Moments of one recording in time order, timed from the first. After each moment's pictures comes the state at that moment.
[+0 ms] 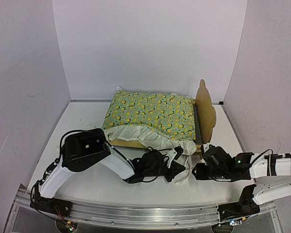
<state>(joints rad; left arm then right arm) -1.19 2.40 1.29 0.85 0.18 -0.30 0.94 1.04 0.38 -0.31 0.23 0.81</state>
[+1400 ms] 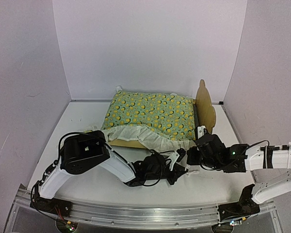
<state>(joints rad) -1.24 2.38 1.29 0.85 0.13 -0.31 0.98 1.14 0.54 -0.17 0.42 0.73</state>
